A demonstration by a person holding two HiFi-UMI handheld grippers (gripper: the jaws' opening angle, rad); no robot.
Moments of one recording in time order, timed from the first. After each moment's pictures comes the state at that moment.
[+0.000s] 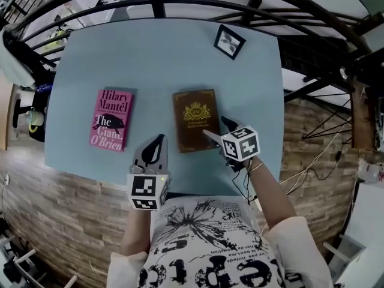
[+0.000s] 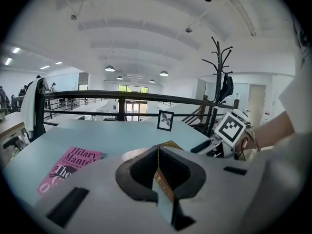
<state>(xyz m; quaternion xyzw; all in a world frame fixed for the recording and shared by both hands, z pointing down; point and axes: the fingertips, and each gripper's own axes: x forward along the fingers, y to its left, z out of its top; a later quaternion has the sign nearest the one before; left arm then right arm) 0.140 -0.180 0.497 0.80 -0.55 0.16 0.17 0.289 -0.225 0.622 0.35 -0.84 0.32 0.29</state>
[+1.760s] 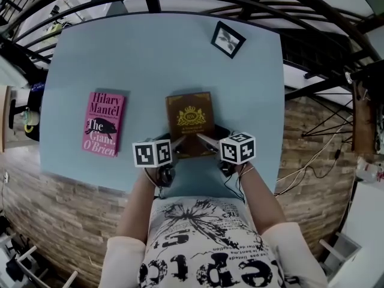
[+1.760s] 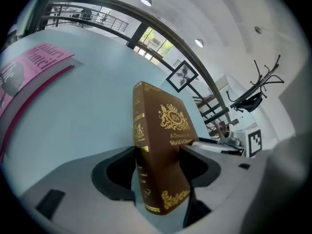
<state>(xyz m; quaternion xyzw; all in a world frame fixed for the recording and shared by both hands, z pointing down) 0.199 -0.202 0.662 0.70 -0.42 0.20 0.54 0.284 -0.229 0.663 0.32 -0.82 0.42 0.20</state>
